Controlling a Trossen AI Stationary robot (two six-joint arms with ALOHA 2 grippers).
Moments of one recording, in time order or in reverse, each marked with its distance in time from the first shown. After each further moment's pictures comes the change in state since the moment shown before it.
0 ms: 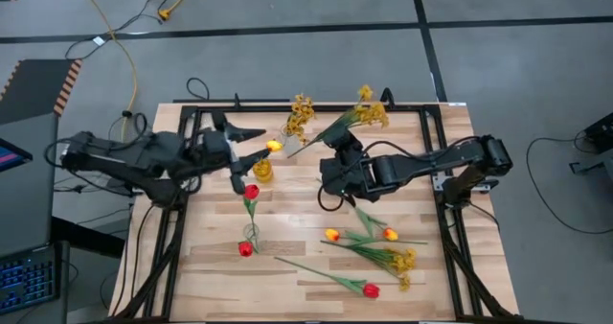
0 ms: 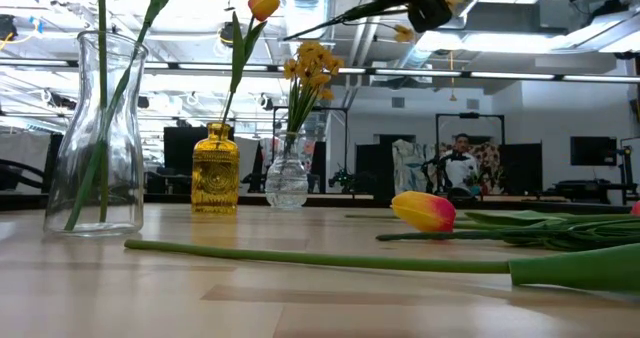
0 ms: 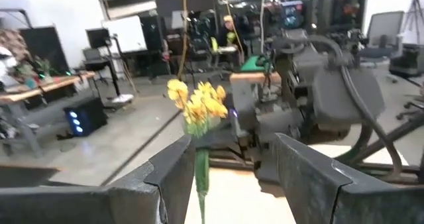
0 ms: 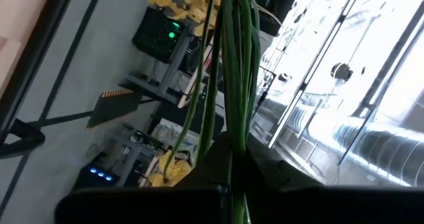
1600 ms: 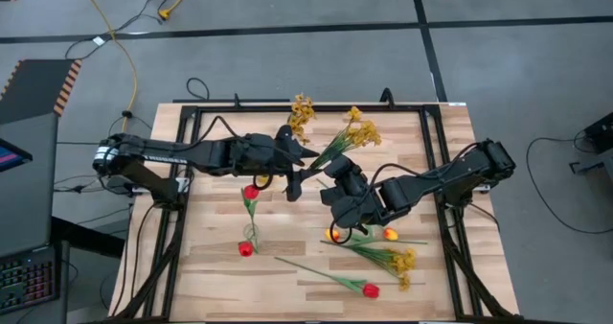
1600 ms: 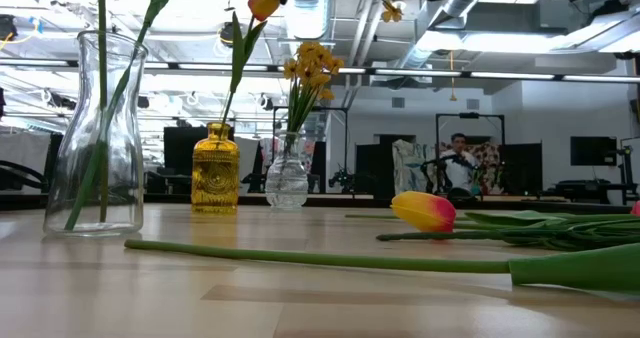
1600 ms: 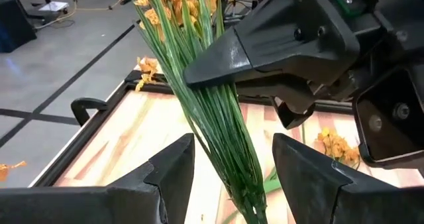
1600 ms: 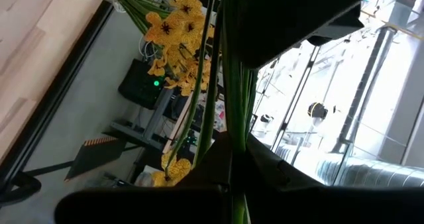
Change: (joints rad) left arm 0.163 0.406 0.128 -0.078 0.324 -0.203; right arm 0.194 0.000 0.000 0.046 -0.031 0.000
